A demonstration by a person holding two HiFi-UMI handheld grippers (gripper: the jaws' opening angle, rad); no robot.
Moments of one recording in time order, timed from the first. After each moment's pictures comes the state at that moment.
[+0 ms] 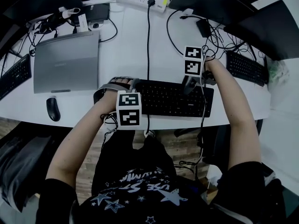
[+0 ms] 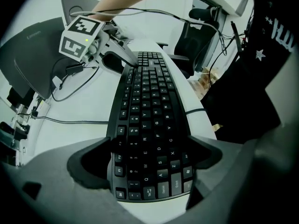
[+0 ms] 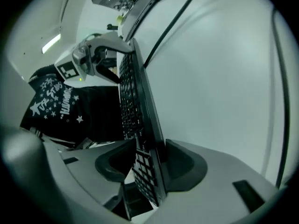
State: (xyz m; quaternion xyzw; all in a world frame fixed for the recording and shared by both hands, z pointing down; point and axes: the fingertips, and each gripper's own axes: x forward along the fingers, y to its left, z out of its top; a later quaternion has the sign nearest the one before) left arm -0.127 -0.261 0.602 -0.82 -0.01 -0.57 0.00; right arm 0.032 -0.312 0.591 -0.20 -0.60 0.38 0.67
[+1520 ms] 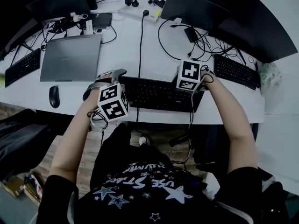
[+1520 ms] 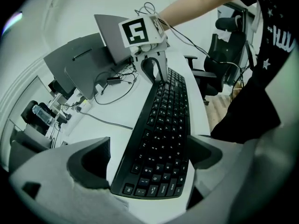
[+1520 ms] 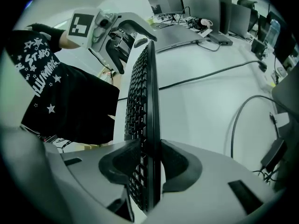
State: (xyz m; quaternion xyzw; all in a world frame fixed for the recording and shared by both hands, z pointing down) left arm -0.129 -0.269 0.524 -0.84 0.19 -0.51 -0.01; right arm 0.029 -0.300 0.541 -0.12 -0.73 0.10 0.66
